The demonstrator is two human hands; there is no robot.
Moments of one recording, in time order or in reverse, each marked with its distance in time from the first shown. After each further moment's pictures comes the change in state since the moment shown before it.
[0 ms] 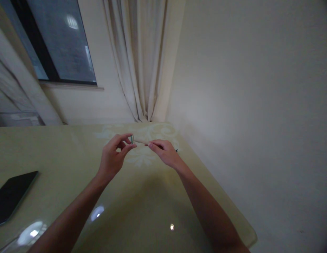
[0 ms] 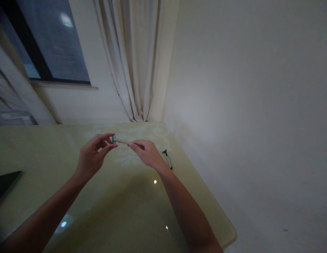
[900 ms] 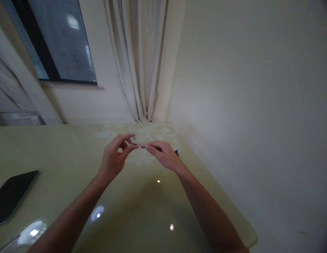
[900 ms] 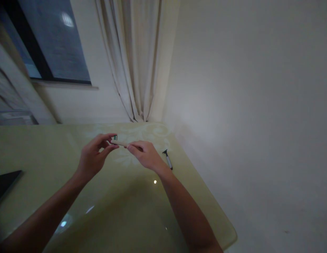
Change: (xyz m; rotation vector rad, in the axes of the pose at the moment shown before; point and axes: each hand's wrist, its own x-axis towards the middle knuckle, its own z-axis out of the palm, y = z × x) left_hand 0.000 0.004 0.001 0.012 -0.019 0.055; right_hand -0.003 -0.007 -0.003 -0.015 -0.041 -0.058
